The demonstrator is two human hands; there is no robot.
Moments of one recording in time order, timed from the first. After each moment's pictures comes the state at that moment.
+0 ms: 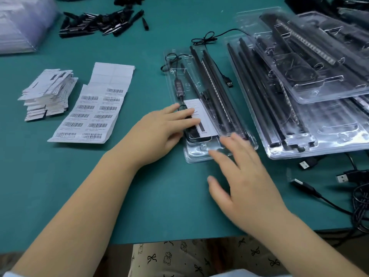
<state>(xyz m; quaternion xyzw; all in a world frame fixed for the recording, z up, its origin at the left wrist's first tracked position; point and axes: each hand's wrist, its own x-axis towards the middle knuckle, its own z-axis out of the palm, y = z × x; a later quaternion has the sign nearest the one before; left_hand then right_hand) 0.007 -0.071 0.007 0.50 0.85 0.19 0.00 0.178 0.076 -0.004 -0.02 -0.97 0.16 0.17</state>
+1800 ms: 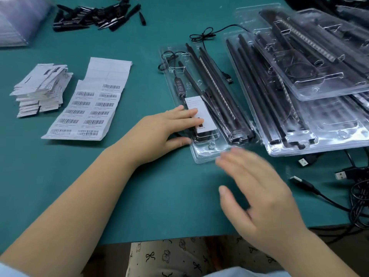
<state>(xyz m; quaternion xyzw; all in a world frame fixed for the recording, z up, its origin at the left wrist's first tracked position) 0.007 -0.070 0.000 0.49 0.84 0.23 0.05 0.198 0.078 0.007 0.02 -0.95 0.22 0.21</state>
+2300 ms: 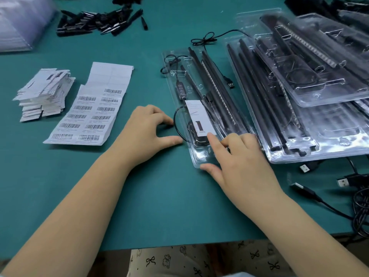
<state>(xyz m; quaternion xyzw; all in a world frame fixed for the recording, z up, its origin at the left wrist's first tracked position) 0.000 -0.080 0.000 0.32 0.91 0.26 0.02 0.147 0.084 0.002 -0.03 -0.98 0.03 0.17</state>
